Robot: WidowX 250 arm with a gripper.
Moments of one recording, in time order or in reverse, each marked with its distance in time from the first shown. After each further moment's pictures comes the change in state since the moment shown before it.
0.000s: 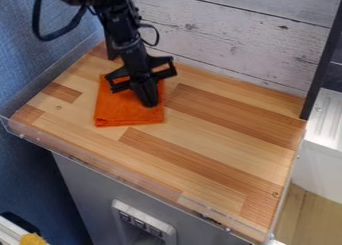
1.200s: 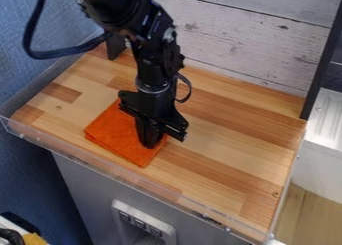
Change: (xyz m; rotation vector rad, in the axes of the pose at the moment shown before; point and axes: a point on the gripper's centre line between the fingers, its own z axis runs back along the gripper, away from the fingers) arm -0.069 -0.010 -0.001 0.310 -0.011 -0.606
